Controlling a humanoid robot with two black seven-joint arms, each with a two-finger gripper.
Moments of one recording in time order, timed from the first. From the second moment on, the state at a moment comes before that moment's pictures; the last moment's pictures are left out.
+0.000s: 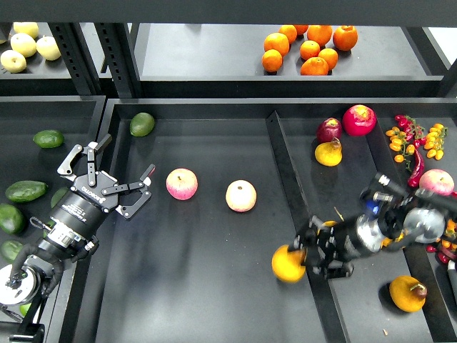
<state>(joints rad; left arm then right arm) 0.03 0.00 -1.57 -1.32 -0.01 -0.49 0.49 0.94 -0.58 0.10 0.96 -0.04 0.58 -0.49</state>
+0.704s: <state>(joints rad) 0.03 0.00 -1.57 -1.32 -0.01 -0.49 0.49 0.75 -0.72 0.06 0.95 -0.11 0.58 -0.49</state>
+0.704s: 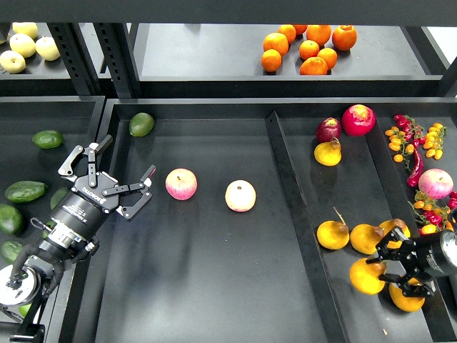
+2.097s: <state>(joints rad) 0.05 0.00 -1.57 -1.33 -0.01 -0.49 0.49 0.70 -0.60 0.12 0.81 -0.13 0.58 -0.49</state>
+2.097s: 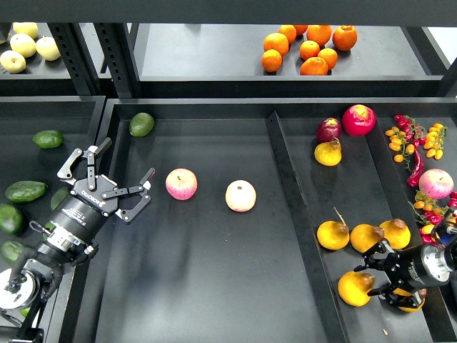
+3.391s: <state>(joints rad) 0.05 0.00 -1.56 -1.33 -0.01 -0.49 0.49 0.83 -0.74 0.37 0.94 0.19 0.58 -0.49</state>
